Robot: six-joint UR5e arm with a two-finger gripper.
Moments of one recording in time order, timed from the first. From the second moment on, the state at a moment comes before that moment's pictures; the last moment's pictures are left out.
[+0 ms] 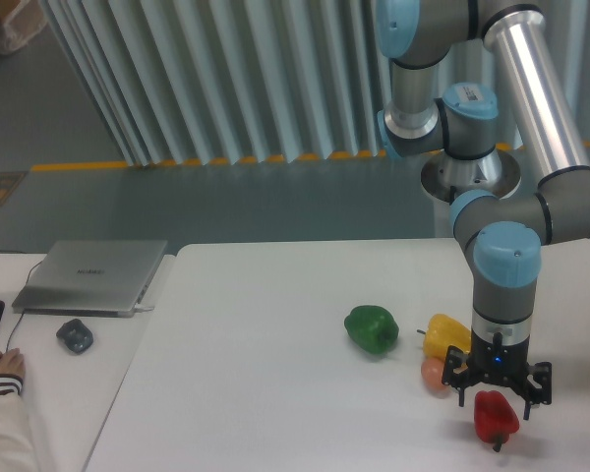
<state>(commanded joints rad) 2.34 -2.10 -1.48 -0.98 1.49 0.40</state>
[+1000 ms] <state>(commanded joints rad) 2.32 -2.11 -1.48 -0.98 1.52 0.42</state>
